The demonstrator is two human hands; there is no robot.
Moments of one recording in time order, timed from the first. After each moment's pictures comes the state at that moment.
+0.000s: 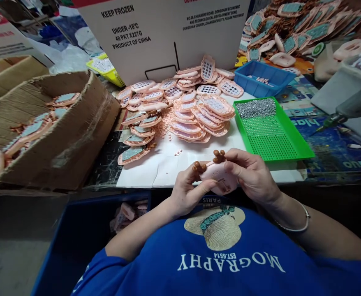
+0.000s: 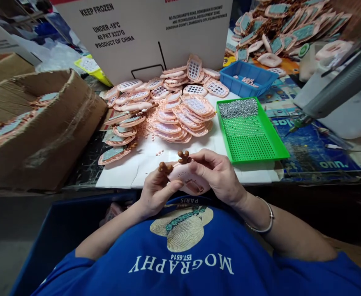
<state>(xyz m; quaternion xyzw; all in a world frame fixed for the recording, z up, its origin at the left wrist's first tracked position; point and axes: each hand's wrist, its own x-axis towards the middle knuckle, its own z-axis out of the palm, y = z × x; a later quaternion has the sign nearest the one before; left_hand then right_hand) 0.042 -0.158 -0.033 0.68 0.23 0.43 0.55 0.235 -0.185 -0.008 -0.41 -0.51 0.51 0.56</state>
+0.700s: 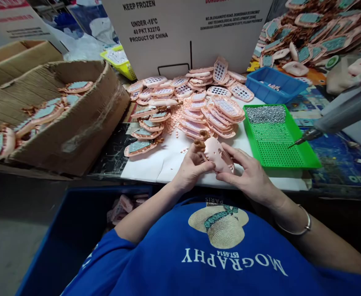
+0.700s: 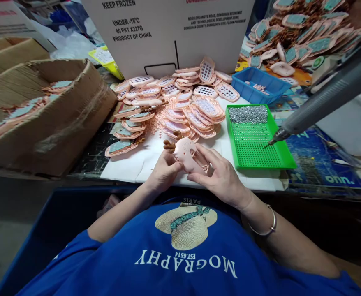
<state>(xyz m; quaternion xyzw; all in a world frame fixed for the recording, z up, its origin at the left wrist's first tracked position) 0.062 -0.120 -0.047 0.42 0.22 0.47 0.75 0.243 -0.177 -0.013 -0.54 -0.72 0.22 0.38</state>
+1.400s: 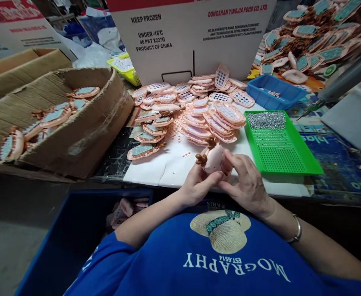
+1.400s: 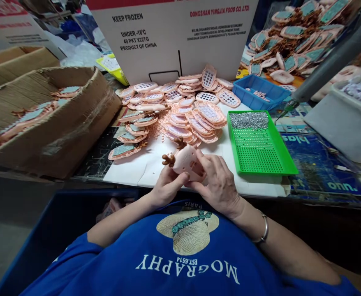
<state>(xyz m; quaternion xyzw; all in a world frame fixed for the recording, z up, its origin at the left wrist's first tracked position) 0.060 -0.142 -0.036 0.55 0.24 0.47 0.65 0.229 -0.180 -0.027 -0.49 -0.77 -0.02 0.40</state>
